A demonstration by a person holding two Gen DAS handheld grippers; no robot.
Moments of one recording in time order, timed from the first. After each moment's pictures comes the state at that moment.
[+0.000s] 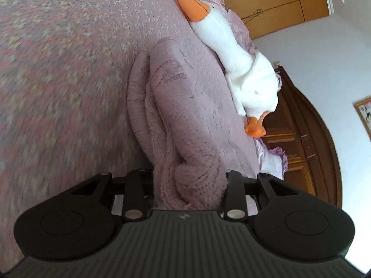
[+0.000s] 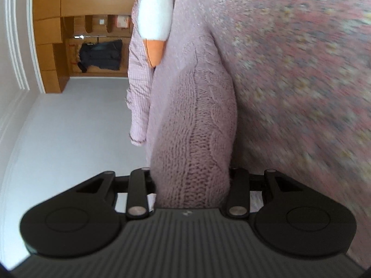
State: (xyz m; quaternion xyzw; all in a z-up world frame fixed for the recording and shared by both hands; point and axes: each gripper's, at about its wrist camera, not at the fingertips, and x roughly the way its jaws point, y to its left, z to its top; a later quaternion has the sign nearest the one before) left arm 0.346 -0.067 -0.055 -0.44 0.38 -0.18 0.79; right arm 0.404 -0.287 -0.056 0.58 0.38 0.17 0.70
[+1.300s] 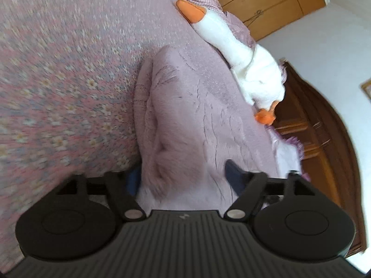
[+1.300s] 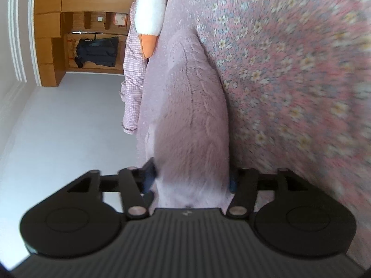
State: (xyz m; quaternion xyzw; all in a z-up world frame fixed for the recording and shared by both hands) left arm 0.183 -0.080 -0.041 -0.38 0.37 -0.13 0.84; right arm 0.276 -0.328 -0.059 0.55 0.39 0.16 0.72
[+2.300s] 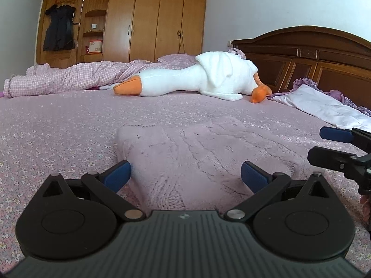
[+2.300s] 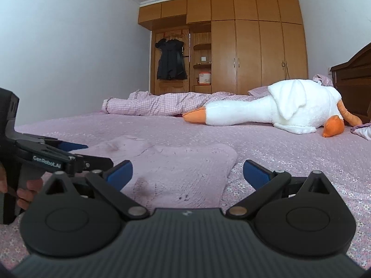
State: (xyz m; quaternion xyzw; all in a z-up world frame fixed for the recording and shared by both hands) left arm 0.162 -0.136 -0.038 -0.01 0.17 -0.17 0.97; right arm 0.193 -0.267 -0.014 -0.03 0.08 0.17 0.98
